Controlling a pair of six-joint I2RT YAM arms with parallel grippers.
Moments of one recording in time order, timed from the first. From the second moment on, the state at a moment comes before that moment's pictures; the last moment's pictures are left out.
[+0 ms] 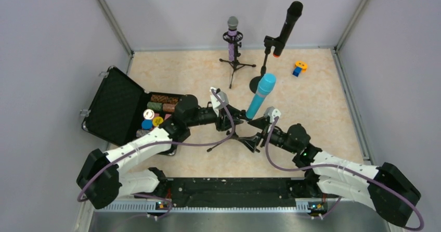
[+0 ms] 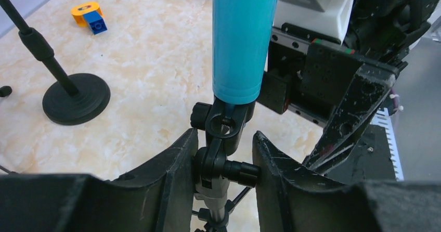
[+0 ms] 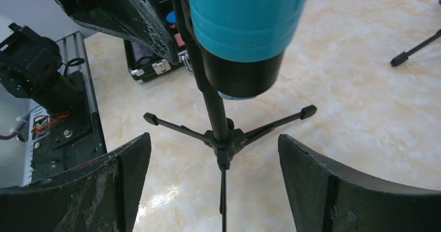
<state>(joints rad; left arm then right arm) -0.73 1.17 0.70 0.38 0.62 -0.01 0.78 0.90 0.20 0.67 -0.29 0.19</state>
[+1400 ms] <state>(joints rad) -1.01 1.13 0.81 0.36 -0.15 -0.17 0.95 1.18 0.29 0.90 0.03 0.15</state>
